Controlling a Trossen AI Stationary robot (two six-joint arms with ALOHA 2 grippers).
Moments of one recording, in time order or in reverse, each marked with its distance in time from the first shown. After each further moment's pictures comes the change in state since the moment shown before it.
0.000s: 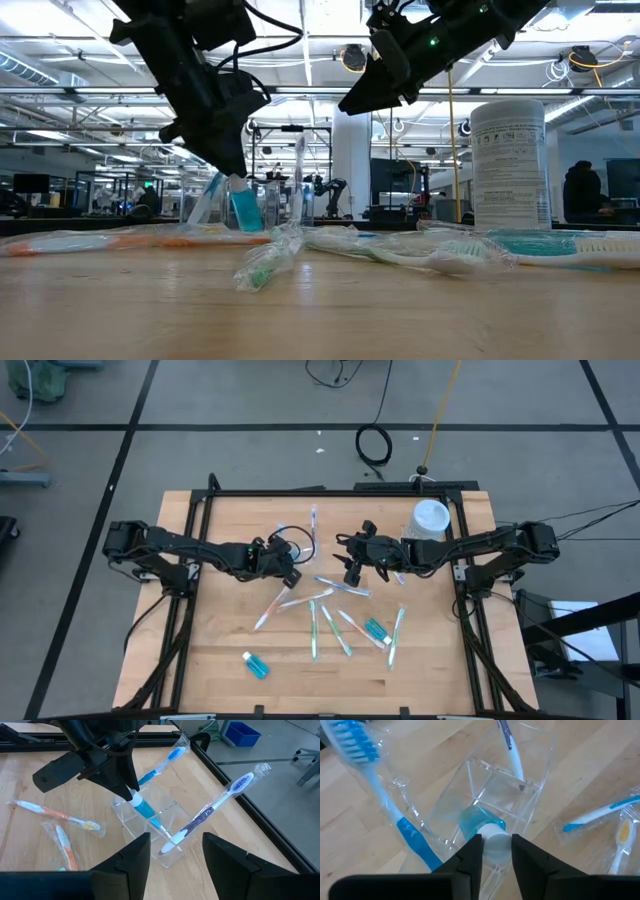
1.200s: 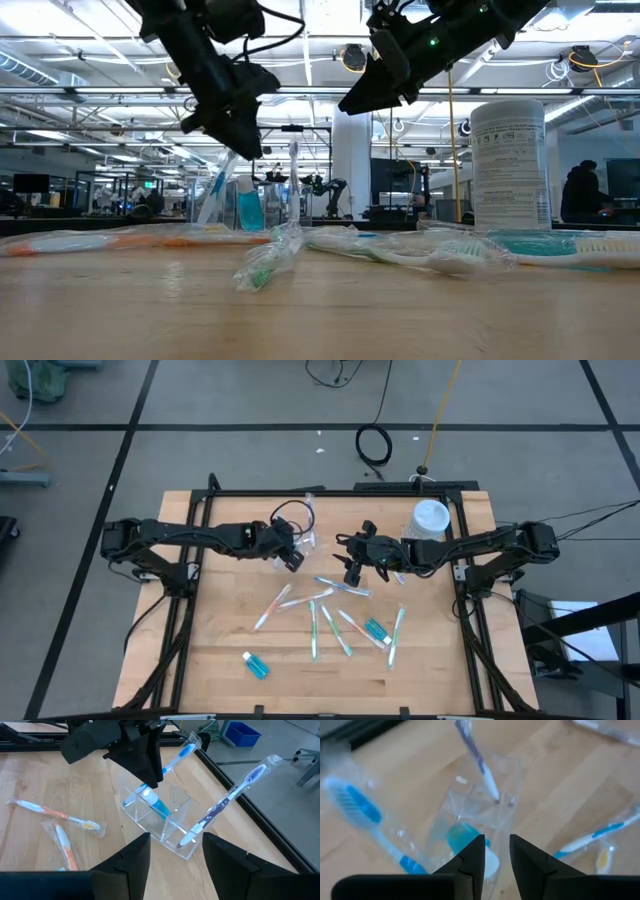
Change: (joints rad) left arm 0.164 -0.038 0.084 0.005 0.162 0.141; right arm 0.000 0.000 0.000 0.000 0.000 -0.001
